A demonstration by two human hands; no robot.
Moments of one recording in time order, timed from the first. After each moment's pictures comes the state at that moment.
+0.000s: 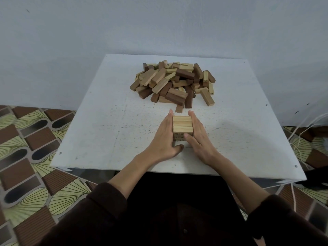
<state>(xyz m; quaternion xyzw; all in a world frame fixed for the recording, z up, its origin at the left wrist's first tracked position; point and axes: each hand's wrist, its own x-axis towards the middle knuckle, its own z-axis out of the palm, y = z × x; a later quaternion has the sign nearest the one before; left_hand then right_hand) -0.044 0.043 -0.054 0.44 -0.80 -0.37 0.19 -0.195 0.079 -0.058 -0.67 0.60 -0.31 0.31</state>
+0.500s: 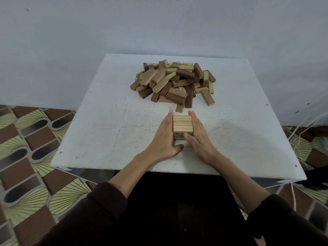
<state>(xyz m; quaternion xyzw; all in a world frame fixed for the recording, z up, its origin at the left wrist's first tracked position) -0.043 0.043 -0.054 0.44 -0.80 -0.37 0.20 -0.194 0.078 -0.058 -0.67 0.60 -0.30 0.31</state>
